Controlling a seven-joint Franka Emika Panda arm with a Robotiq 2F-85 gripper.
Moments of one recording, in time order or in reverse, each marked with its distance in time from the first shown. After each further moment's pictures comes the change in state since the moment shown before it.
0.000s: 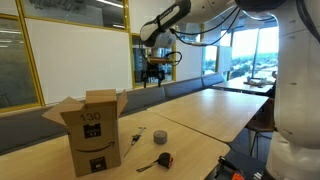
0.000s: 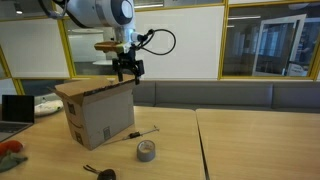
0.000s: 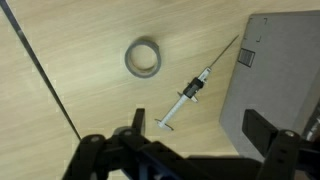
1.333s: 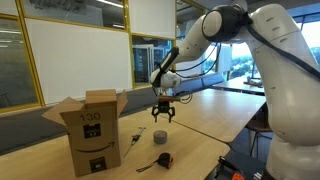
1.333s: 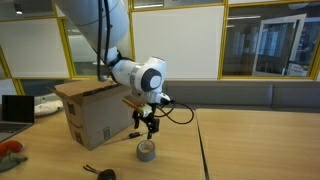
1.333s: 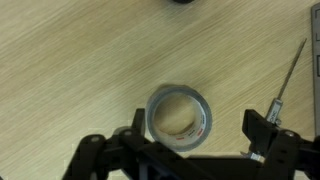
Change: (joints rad) arm -0.131 0.347 -0.018 -0.087 0.230 0.196 -0.049
